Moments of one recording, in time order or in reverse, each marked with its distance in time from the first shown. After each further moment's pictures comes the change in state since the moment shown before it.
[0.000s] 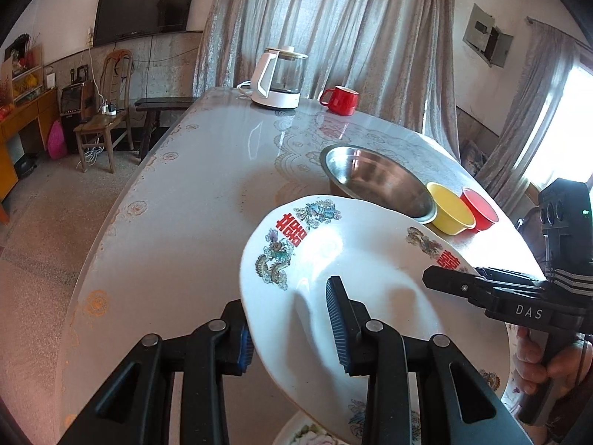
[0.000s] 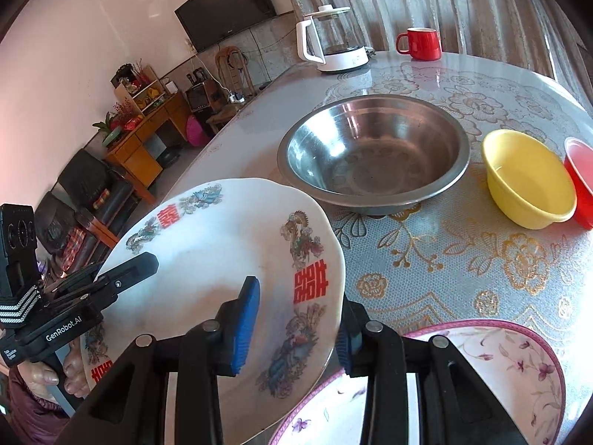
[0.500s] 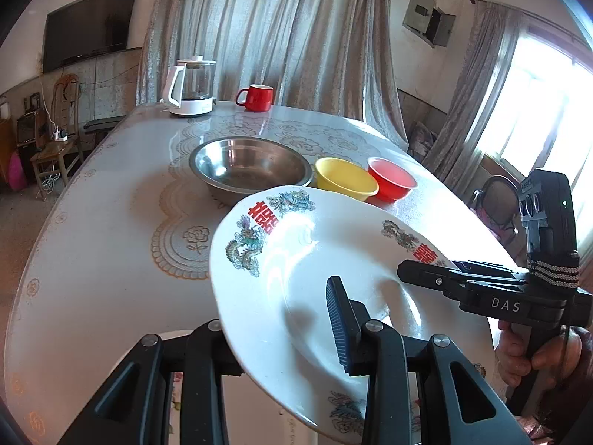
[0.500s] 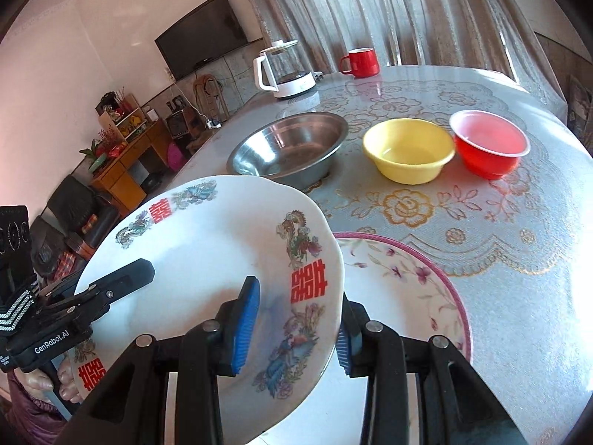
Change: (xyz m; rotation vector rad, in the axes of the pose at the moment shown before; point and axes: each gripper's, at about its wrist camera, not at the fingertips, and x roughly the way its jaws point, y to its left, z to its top) left arm -0.026 -0.121 -0.037 0.133 0.001 -0.155; right arm -0.099 -0.058 -0.061 0.072 -0.094 -0.075
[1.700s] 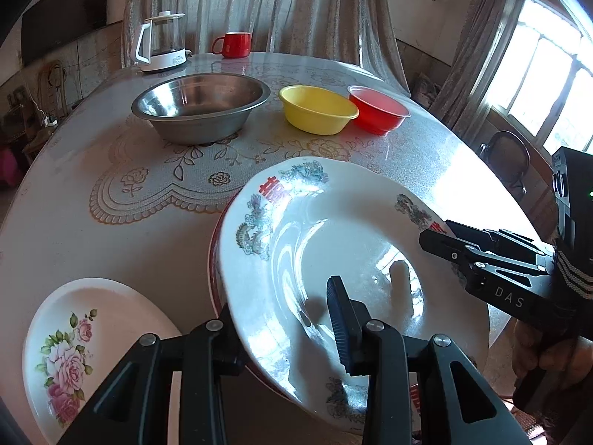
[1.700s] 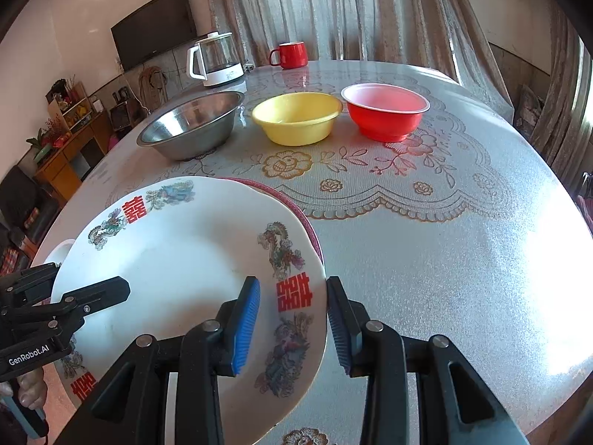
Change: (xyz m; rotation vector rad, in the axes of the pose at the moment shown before) left arm 0.055 -0.050 -0.029 0.032 0.184 0.037; right arm -0.019 -0.062 -0.049 -0.010 0.004 -0.259
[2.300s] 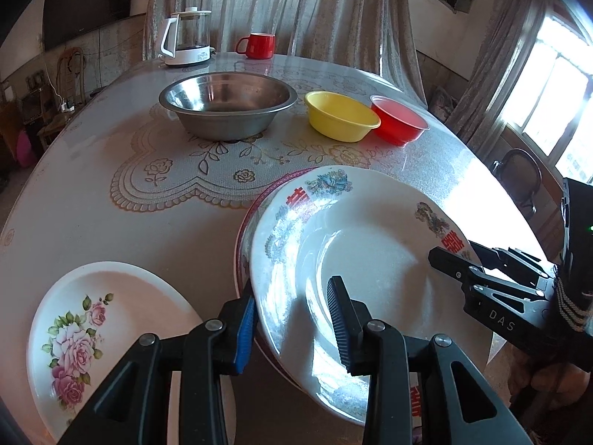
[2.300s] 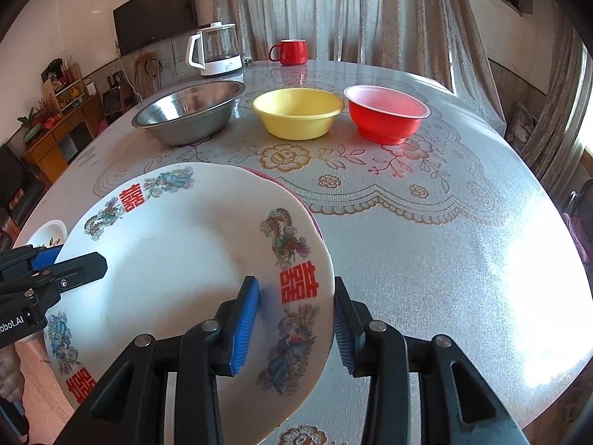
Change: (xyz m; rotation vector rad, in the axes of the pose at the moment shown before) left arm -0.006 0.009 -0.003 -0.061 -0.022 0.052; right arm 0.003 0.012 -0.004 -0.059 0.010 -0.076
